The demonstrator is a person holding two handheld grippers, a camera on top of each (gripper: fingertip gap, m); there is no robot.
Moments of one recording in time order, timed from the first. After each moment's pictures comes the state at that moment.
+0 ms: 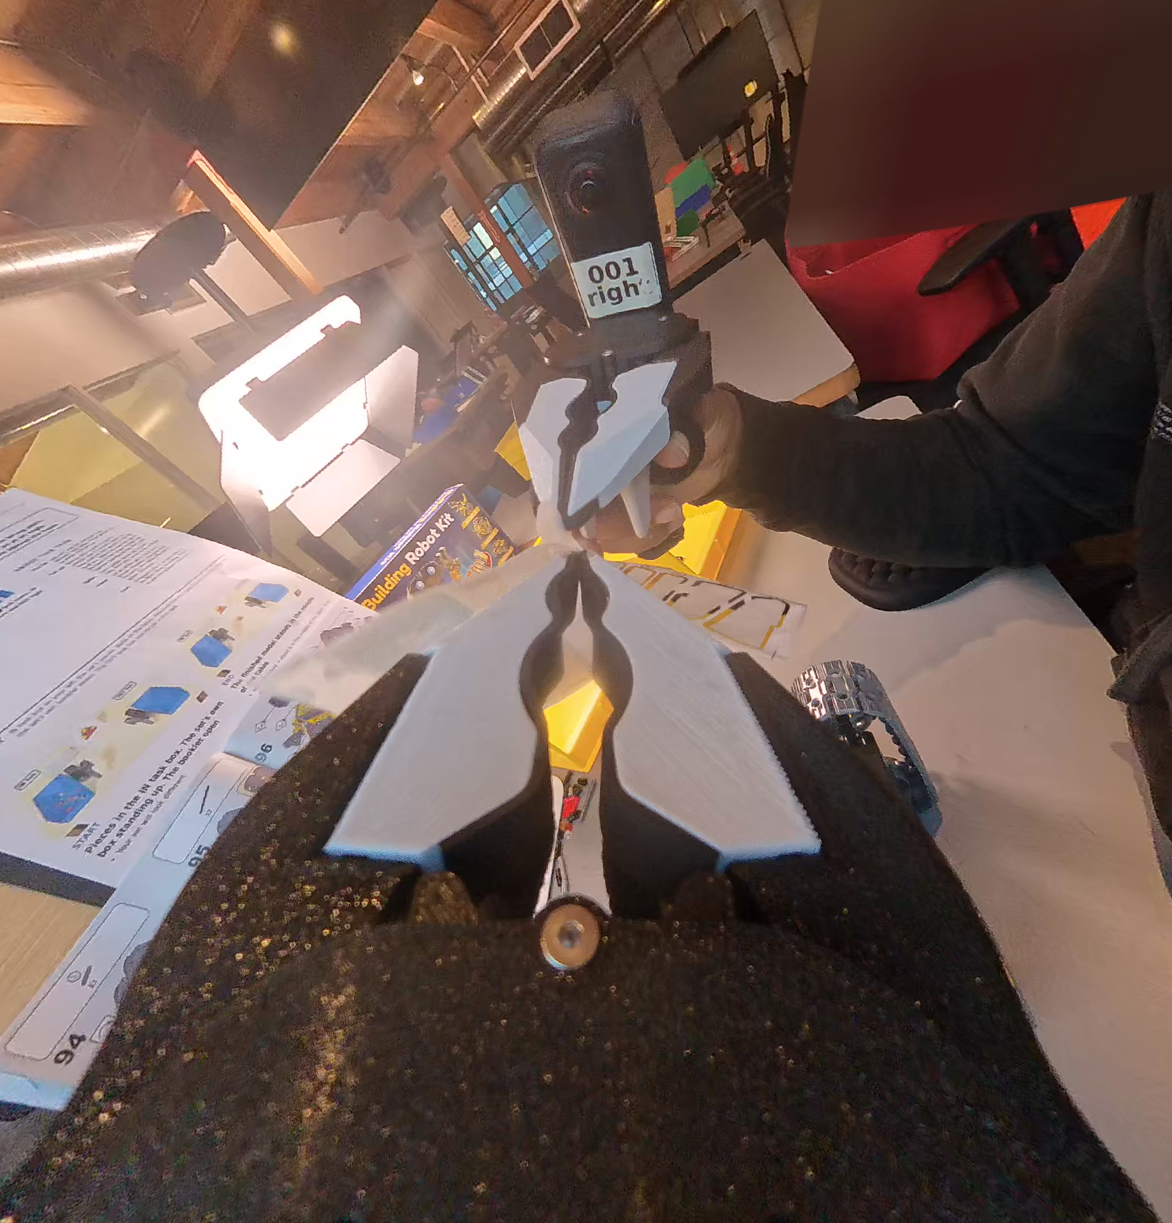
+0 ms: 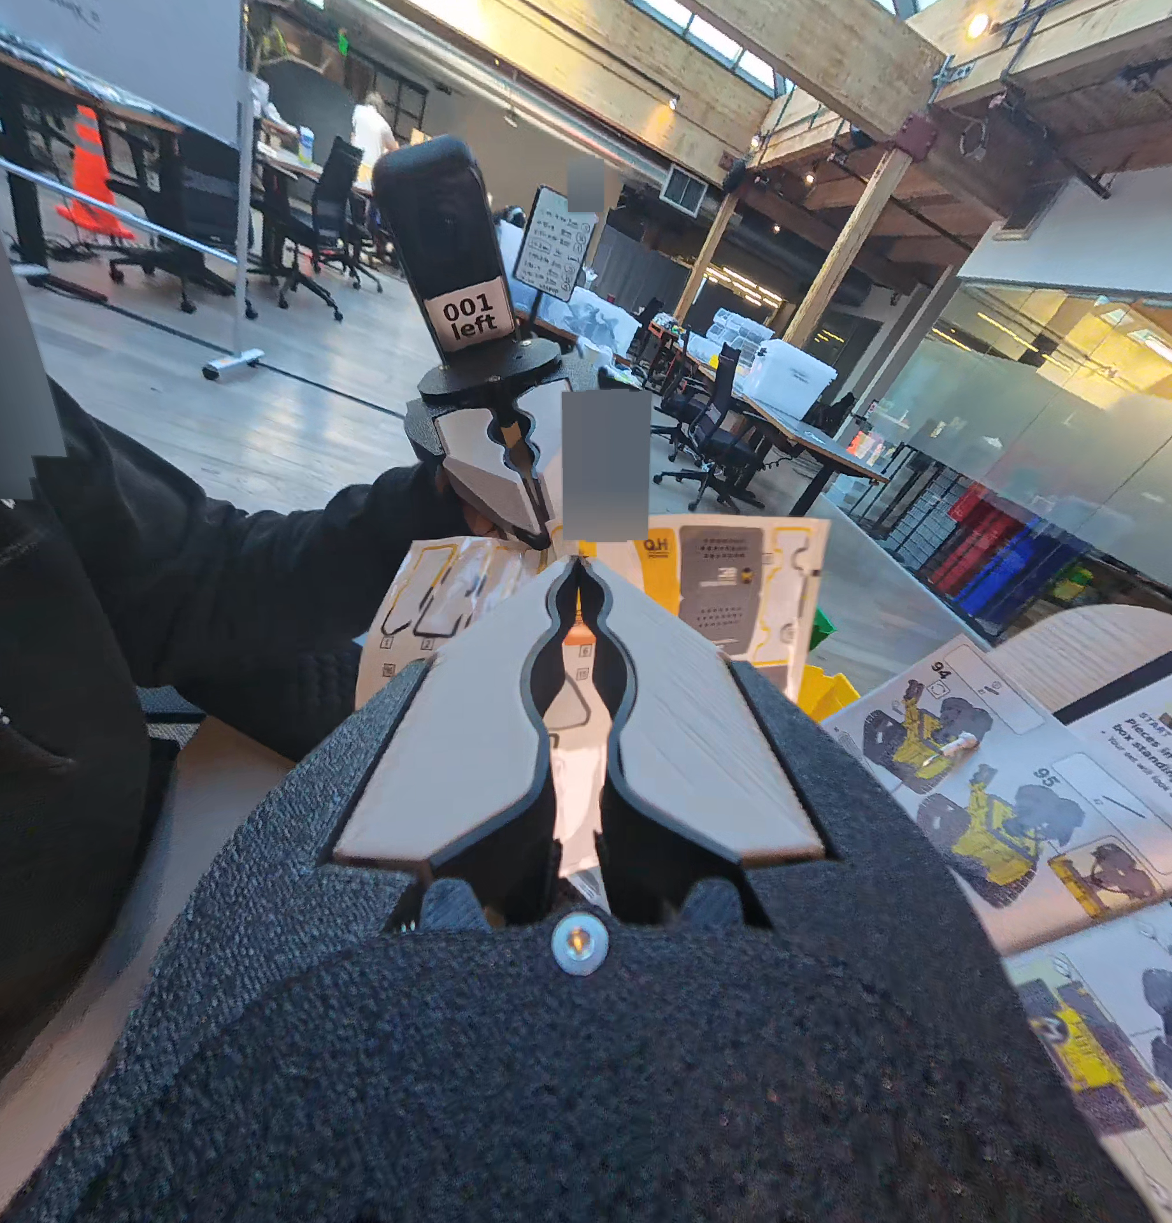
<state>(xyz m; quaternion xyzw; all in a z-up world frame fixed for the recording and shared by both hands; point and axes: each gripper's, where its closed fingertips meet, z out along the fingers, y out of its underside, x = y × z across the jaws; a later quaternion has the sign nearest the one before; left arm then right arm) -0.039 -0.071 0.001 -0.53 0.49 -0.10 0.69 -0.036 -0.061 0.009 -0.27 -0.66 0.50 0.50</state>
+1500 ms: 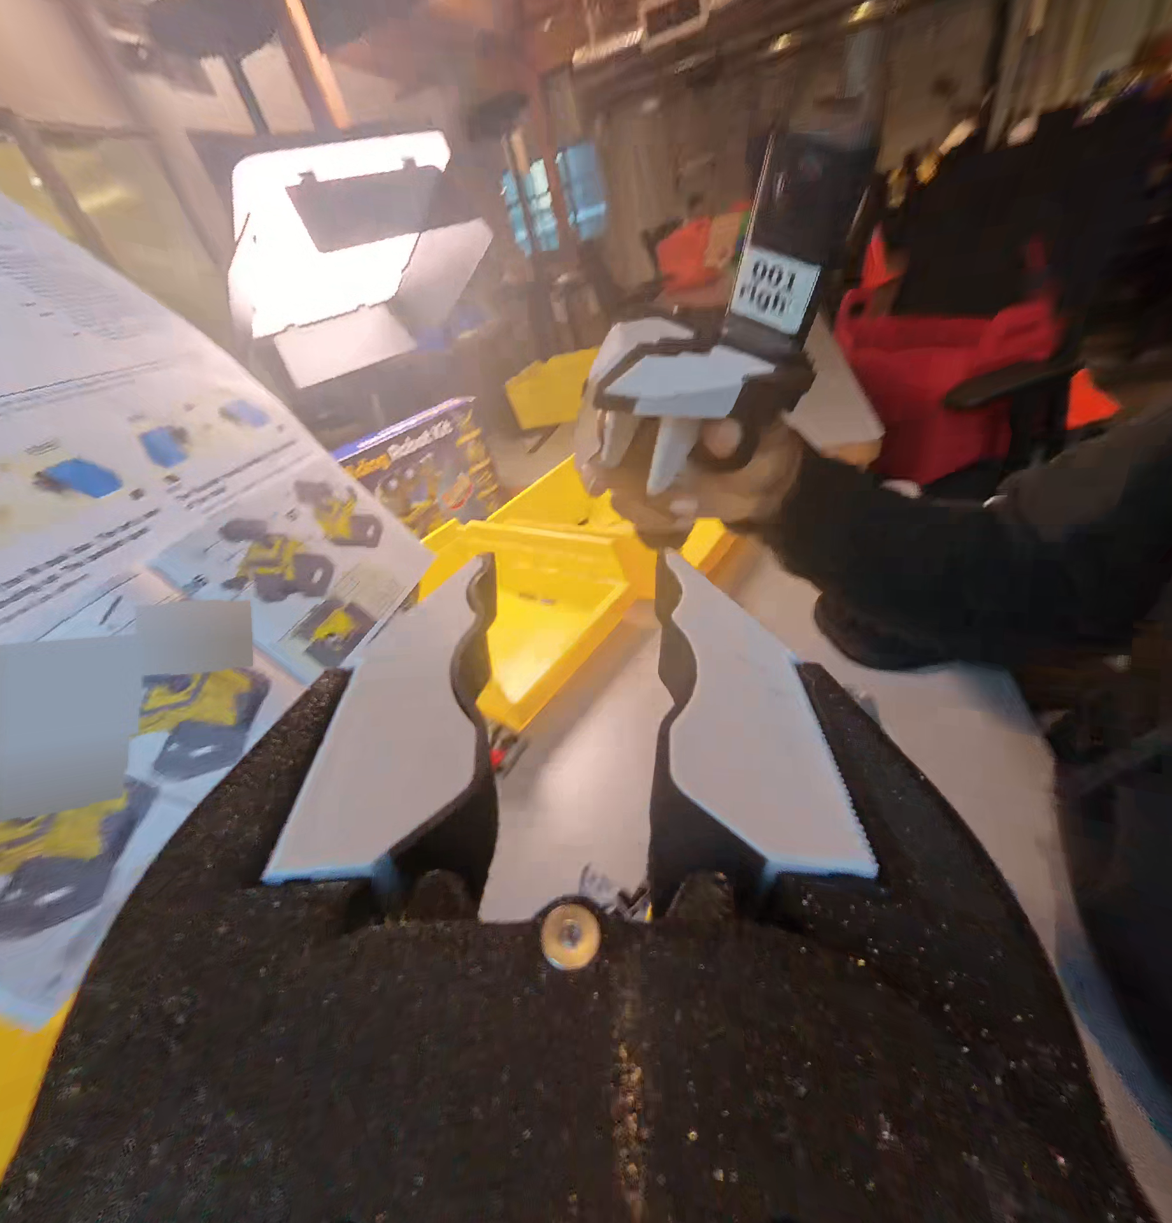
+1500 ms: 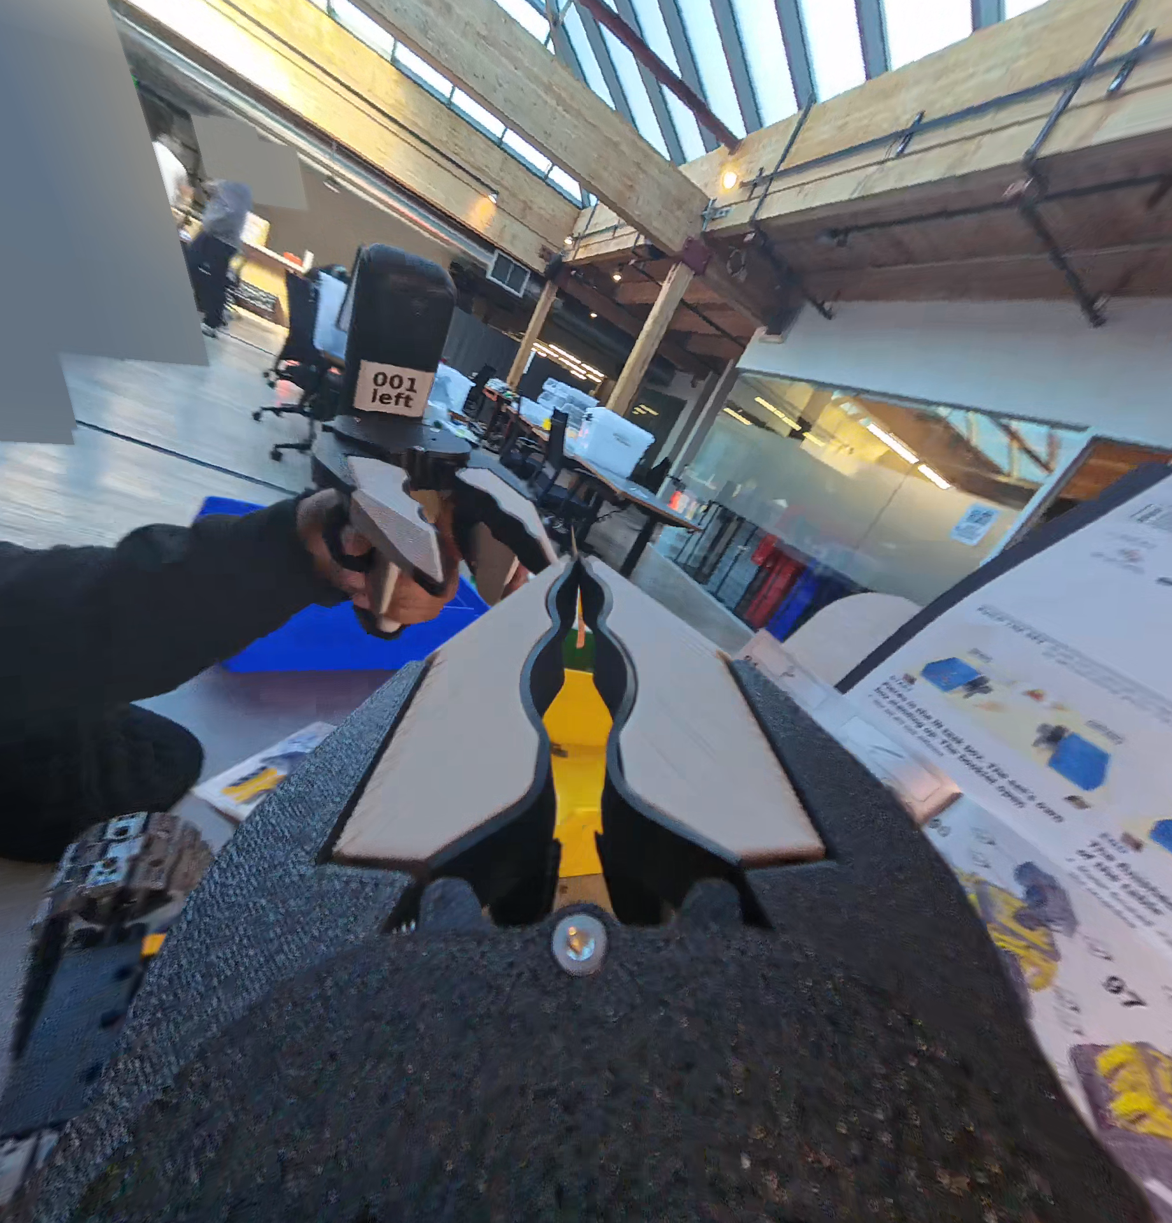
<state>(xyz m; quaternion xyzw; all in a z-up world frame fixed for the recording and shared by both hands) -0.076 -0.023 -0.014 -0.61 0.37 -0.23 0.67 -0.050 -0.002 0.022 -0.28 -0.57 0.46 0.62</state>
